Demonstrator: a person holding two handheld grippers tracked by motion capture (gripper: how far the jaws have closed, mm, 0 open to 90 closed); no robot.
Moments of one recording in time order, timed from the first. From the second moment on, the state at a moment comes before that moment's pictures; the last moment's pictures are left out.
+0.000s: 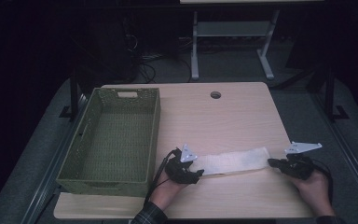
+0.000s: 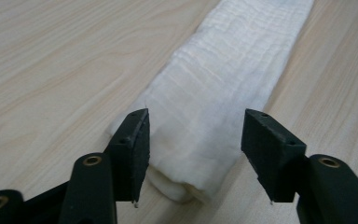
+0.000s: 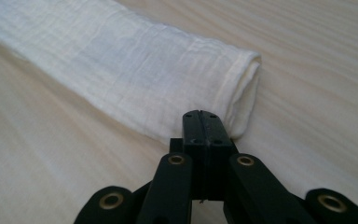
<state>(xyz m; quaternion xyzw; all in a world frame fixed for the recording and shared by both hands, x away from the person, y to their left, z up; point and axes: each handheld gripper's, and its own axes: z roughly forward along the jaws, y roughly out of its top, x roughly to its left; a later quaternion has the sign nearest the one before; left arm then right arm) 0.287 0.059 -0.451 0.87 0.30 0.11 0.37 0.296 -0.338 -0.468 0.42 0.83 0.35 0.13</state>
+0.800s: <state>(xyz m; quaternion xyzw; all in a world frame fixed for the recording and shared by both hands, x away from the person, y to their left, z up) 0.290 0.059 -0.453 0.87 0.31 0.12 0.38 0.395 -0.300 -0.469 0.40 0.84 0.34 0.15</state>
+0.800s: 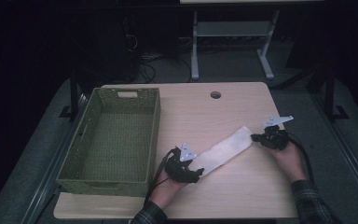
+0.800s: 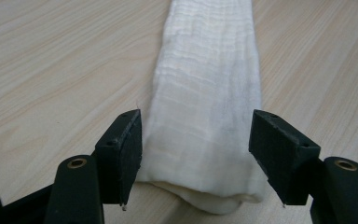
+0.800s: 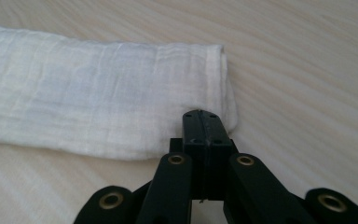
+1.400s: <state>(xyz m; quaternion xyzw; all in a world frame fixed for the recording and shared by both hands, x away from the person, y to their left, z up) 0.312 0.054 -0.445 0.86 0.32 0.13 0.38 0.361 -0.314 -0.460 0.42 0.82 0.38 0.13</state>
